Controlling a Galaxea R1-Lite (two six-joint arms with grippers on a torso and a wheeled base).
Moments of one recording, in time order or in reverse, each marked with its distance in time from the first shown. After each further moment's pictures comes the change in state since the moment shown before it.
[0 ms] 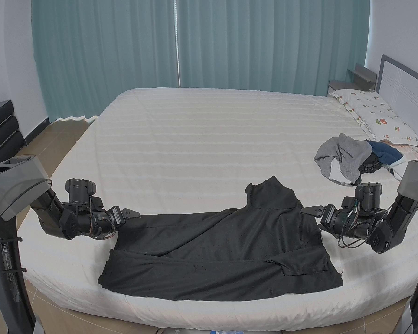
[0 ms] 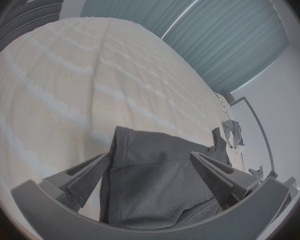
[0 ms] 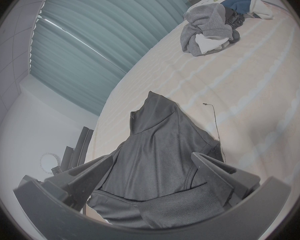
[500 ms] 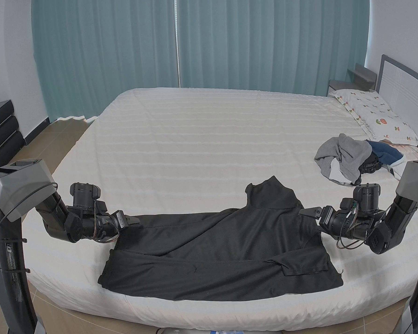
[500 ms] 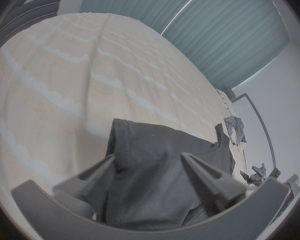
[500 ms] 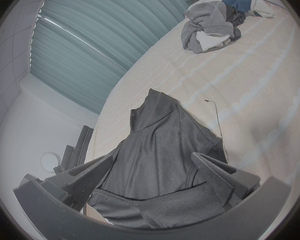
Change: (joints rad) left arm -0.021 0.038 -0.003 -0.015 0.014 0.004; right arm 0.009 0.009 -0.001 0.000 0.003 0.001
